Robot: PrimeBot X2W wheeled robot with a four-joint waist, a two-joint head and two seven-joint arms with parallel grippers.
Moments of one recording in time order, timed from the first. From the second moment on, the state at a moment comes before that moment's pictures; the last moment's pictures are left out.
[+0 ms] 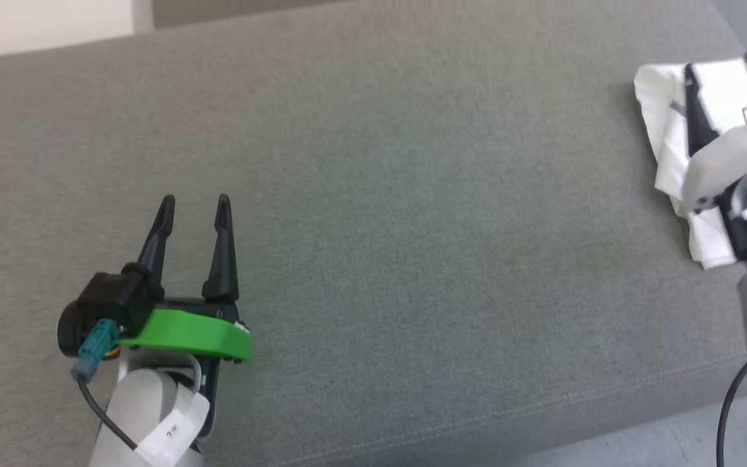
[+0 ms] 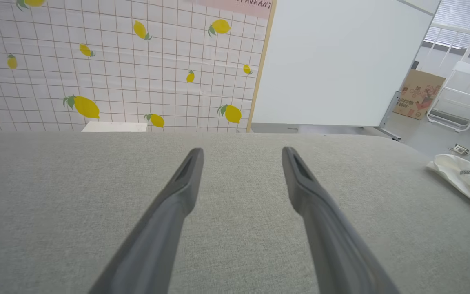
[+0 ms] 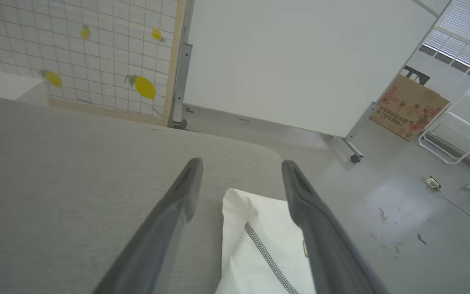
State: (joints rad) left arm -0.22 0.08 -0.03 0.10 -0.21 -0.10 -0.26; right arm -0.75 -0.26 -0.09 0.66 -0.10 0.13 -0.11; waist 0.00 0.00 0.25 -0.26
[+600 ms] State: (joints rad) left arm -0.15 0.06 -0.04 0.13 -0.23 -0.10 -0.26; right arm -0.30 -0.16 -0.04 0.25 0.13 0.13 -0.23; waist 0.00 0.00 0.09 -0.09
